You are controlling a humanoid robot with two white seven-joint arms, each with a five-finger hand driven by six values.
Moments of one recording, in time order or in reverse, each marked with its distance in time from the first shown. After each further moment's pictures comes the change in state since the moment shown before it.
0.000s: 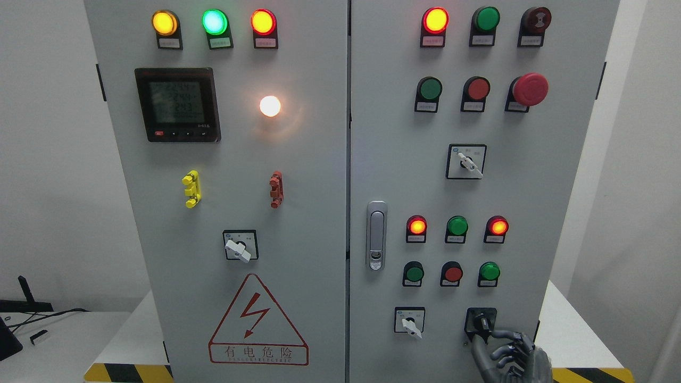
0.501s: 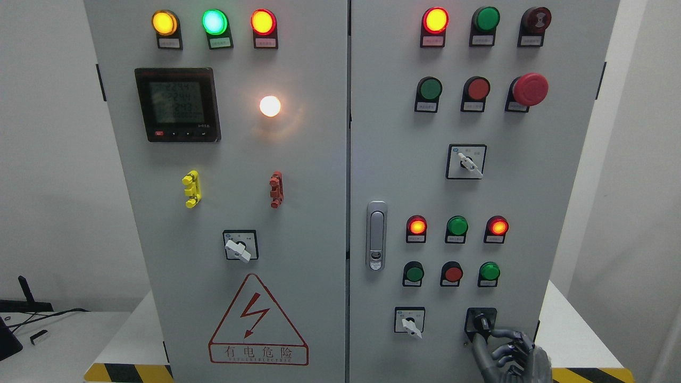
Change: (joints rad) left arm 0.000 0.000 0.000 0.000 0.000 0.000 0.000; right arm -0.006 0.000 0.000 0.004 0.000 0.003 -0.001
